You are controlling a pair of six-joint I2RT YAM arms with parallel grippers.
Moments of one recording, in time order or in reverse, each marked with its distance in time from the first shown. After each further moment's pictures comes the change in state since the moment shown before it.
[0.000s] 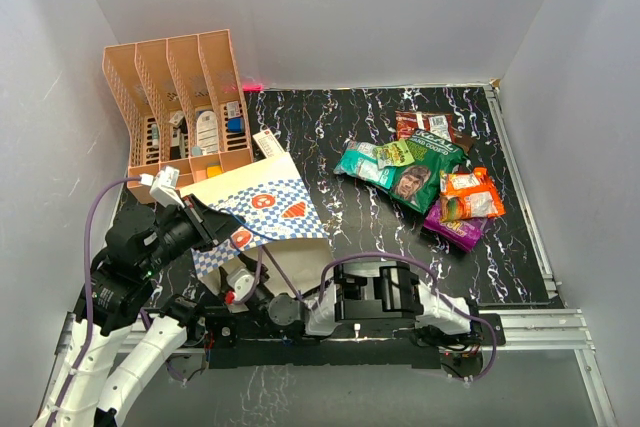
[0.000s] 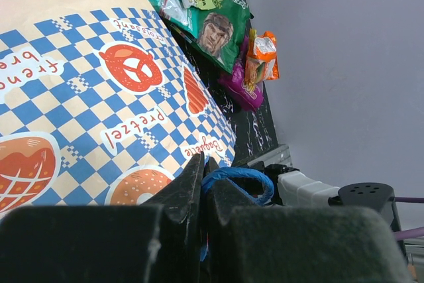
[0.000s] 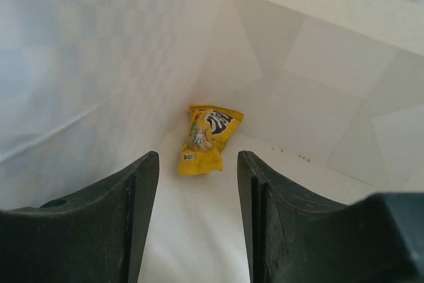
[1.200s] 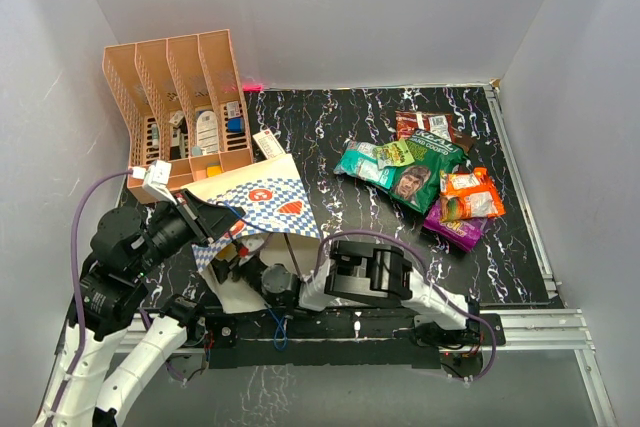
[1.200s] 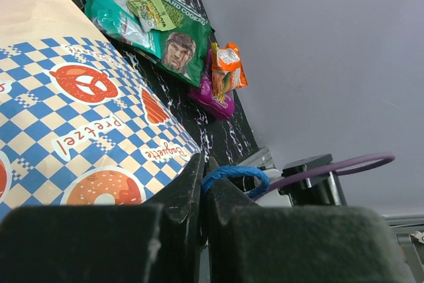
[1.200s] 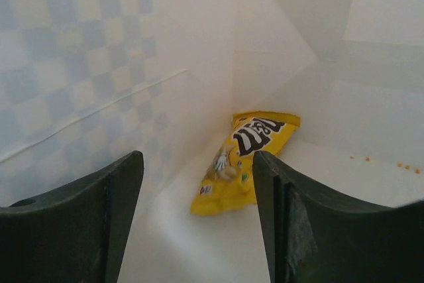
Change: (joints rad) left arm 0.000 -0.001 0.051 0.087 0.050 0.013; right arm -0.152 0.063 0.052 -0.065 -0.231 0.483
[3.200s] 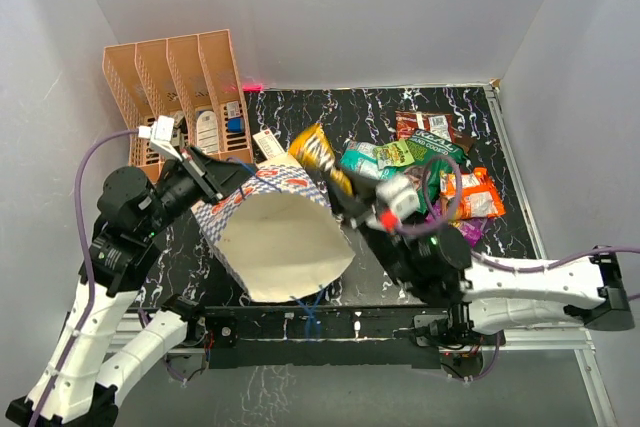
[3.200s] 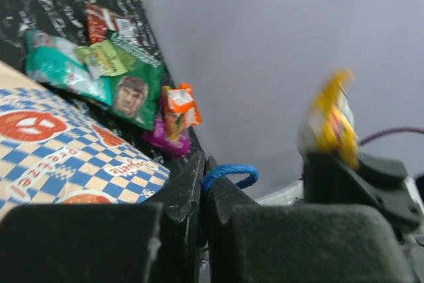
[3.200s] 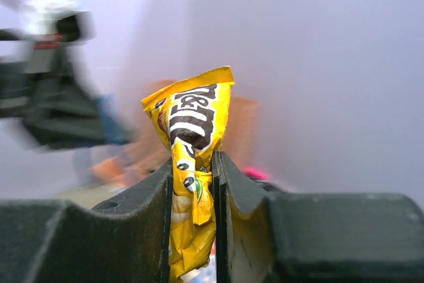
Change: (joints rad) left arm 0.000 0.208 0.106 0.208 0.000 -0.092; right arm 0.116 -1.371 -0.322 -0.656 0.069 -0.531
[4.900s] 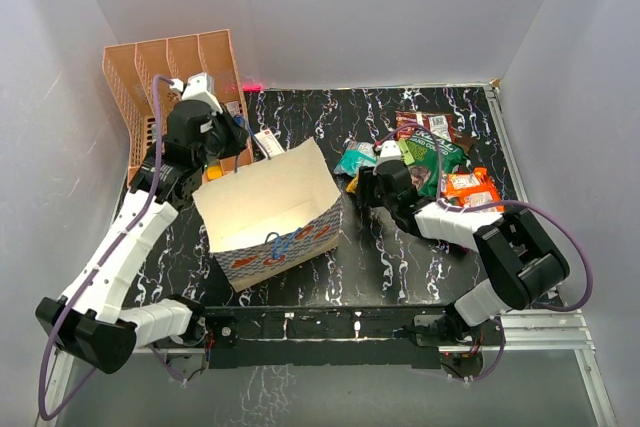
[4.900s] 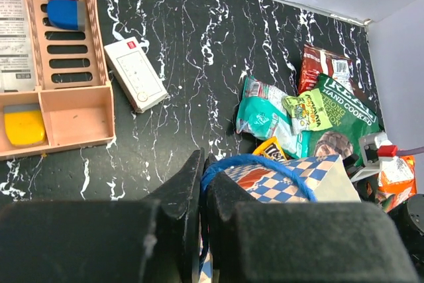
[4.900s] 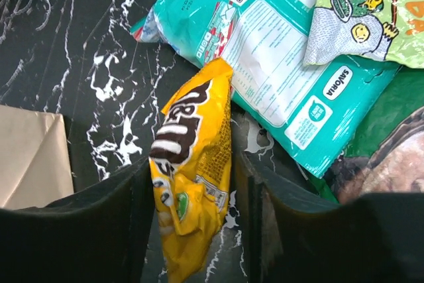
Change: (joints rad) left arm 0.000 0.499 0.227 -0.074 -0.457 0.376; right arm -0.993 0.545 -0.134 -0.464 -0.486 0.801
